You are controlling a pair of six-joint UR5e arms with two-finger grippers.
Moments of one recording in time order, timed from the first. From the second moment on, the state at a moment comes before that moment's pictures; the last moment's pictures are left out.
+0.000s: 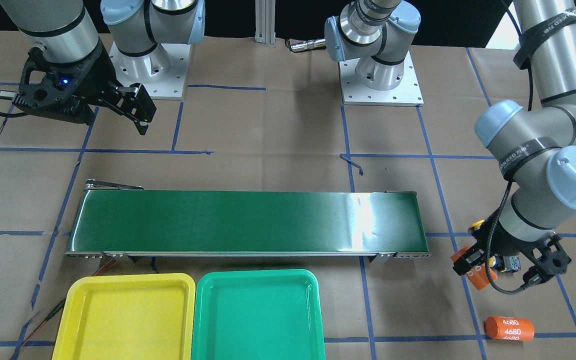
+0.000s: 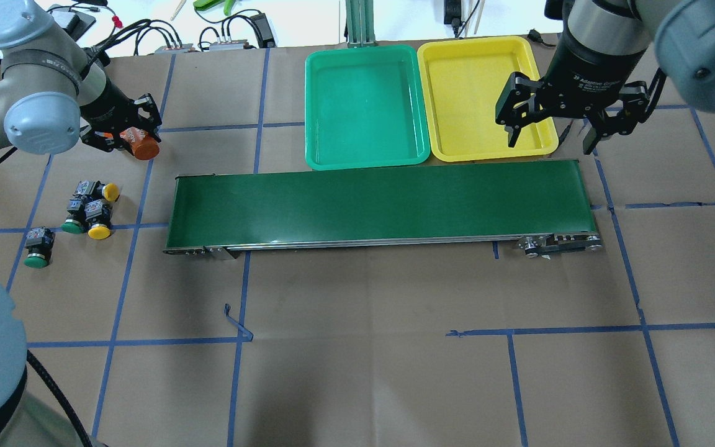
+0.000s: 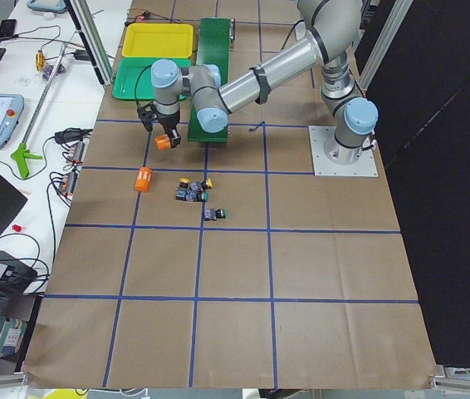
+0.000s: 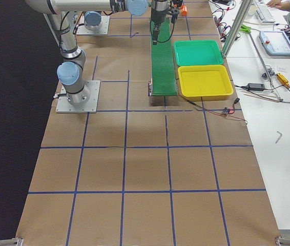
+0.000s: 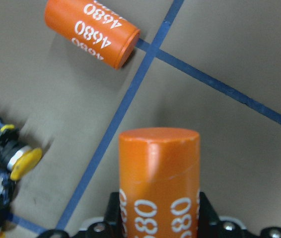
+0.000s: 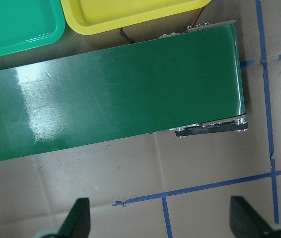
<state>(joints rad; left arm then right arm) -1.30 -1.95 -1.65 -1.02 1.53 -0.33 1.58 -1.56 1.56 -1.53 -1.58 0.19</state>
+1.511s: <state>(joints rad) -1.62 -1.89 -1.83 -1.02 1.53 -1.45 1.58 -1.56 1.56 -1.53 -1.58 0.19</state>
